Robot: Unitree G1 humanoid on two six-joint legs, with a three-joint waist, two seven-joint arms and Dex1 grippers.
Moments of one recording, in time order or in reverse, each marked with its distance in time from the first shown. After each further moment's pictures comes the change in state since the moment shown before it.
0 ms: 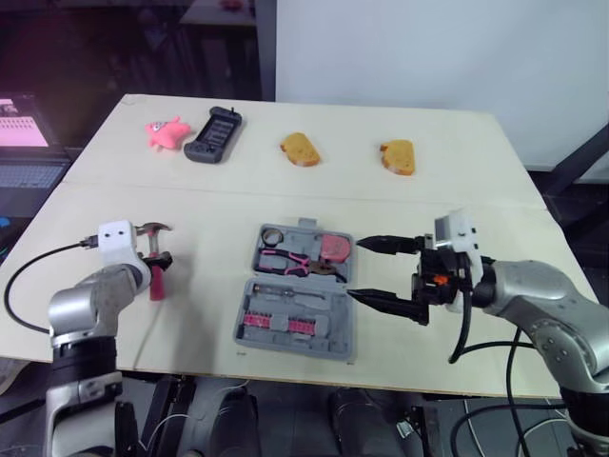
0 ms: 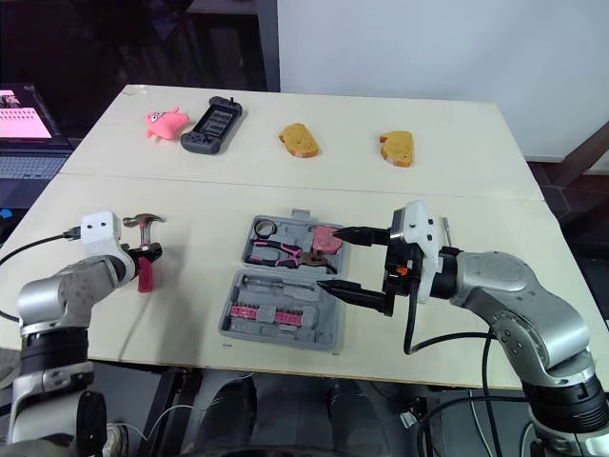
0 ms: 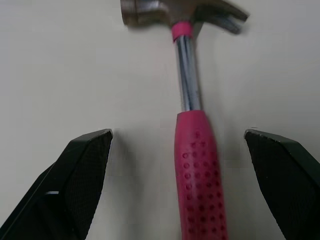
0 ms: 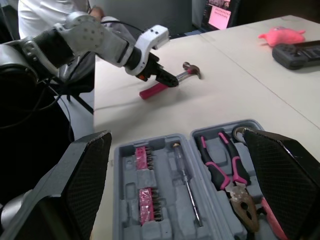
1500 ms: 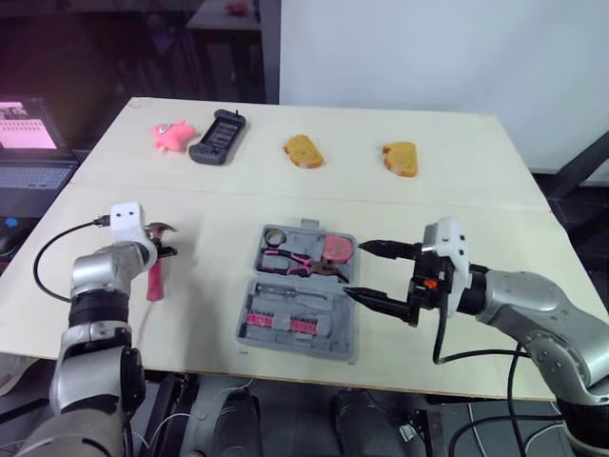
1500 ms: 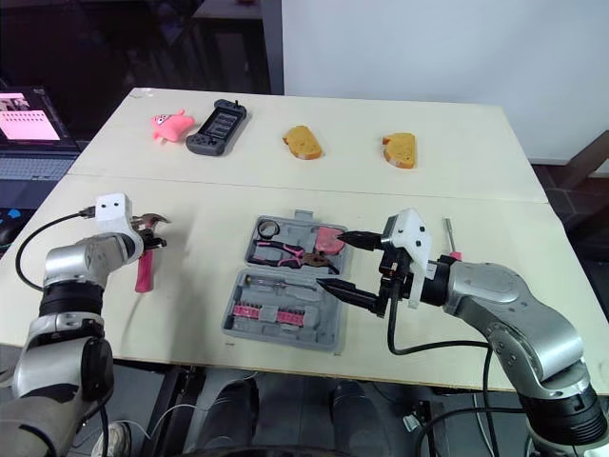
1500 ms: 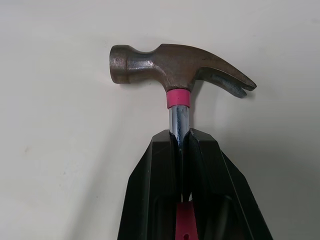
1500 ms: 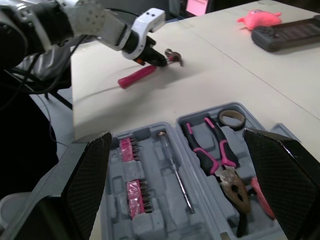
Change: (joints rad) left arm -0.220 0.044 -0.072 0.425 0.137 -0.237 -0.153; right arm 0.040 0.016 0.018 -0.041 -0.037 0.033 -0.125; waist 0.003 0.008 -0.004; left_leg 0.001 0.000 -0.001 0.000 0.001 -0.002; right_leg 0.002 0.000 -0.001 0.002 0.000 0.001
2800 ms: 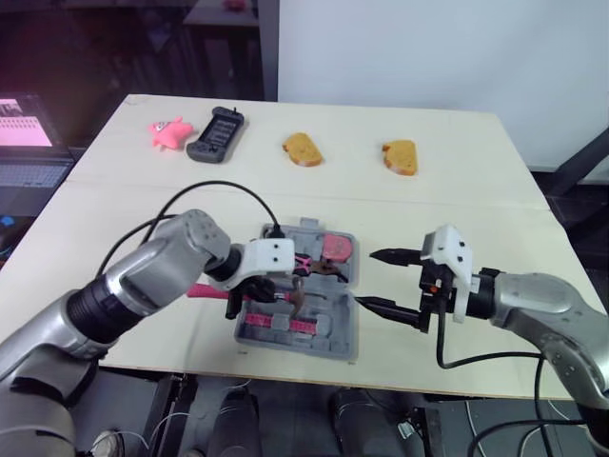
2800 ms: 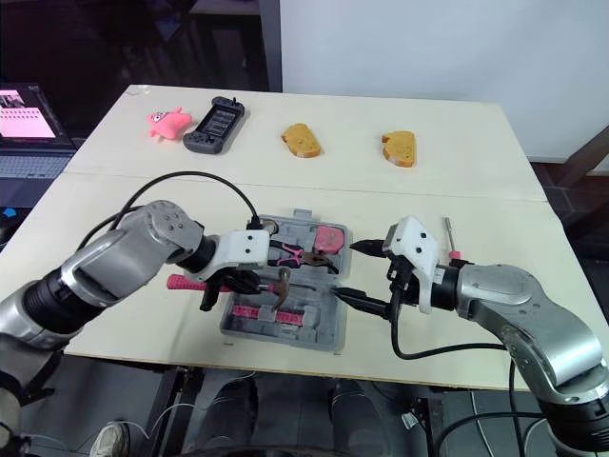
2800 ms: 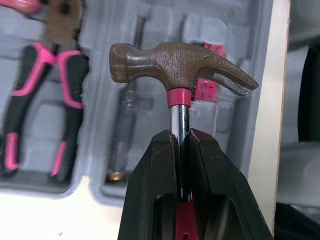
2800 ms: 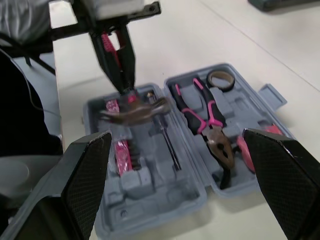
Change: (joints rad) left arm -0.176 0.255 -0.985 -0.932 0.136 0.193 -1.058; right arm 0.029 -0.099 -0.009 -0.026 -0.052 0.059 0.010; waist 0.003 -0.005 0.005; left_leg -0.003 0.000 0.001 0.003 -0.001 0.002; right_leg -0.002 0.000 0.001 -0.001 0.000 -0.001
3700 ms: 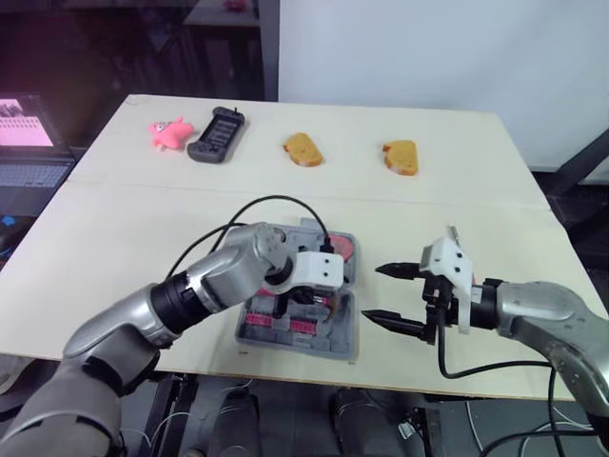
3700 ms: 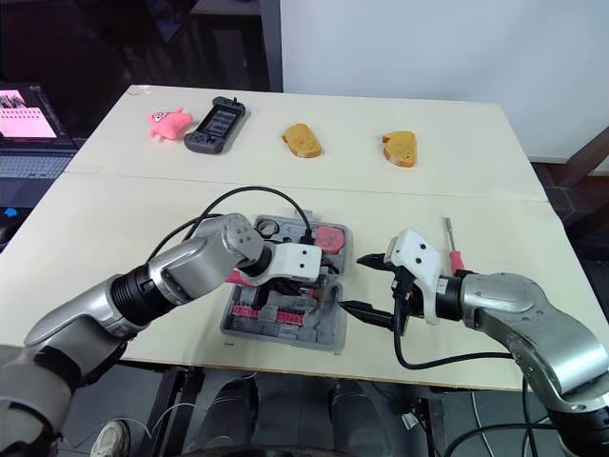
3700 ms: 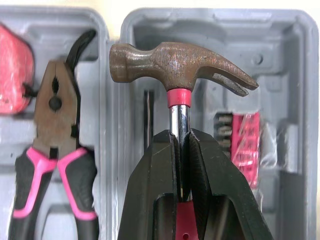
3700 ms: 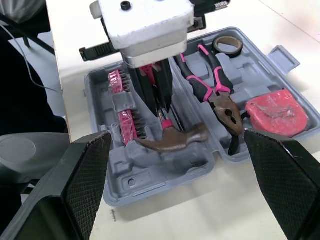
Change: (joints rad) left arm -0.085 -0.246 -0.161 0.207 0.144 -0.109 0.029; right arm 0.056 -0.036 -0.003 -0.010 -0.019 0.034 0.019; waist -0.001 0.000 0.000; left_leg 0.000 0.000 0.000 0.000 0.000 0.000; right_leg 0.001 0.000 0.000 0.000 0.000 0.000
